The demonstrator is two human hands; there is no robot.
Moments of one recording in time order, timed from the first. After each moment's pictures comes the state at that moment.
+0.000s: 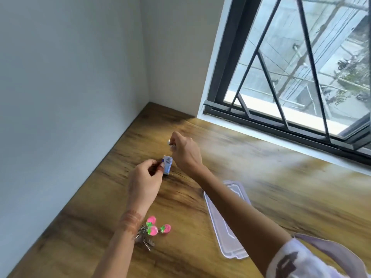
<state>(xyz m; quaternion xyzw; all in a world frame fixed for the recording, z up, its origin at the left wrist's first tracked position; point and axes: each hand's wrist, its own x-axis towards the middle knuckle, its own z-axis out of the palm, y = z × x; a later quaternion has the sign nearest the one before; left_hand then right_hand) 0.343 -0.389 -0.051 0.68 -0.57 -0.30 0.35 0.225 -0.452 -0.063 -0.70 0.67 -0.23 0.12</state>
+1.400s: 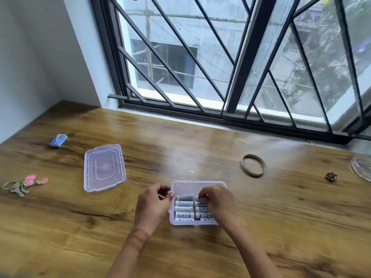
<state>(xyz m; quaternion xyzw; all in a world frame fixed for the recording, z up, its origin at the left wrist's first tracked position) 0.050 -0.114 -0.069 0.60 -0.67 -0.34 0.27 -0.122 -0.063 -0.077 -0.59 0.78 -0.15 0.15</state>
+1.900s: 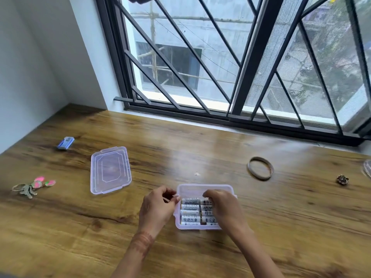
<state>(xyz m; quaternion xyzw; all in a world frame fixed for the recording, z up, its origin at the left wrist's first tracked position) 0.054 -0.117 -0.068 0.60 -0.67 -0.35 0.25 -0.118 -0.061 -0.078 -0.61 0.77 -0.17 0.13</state>
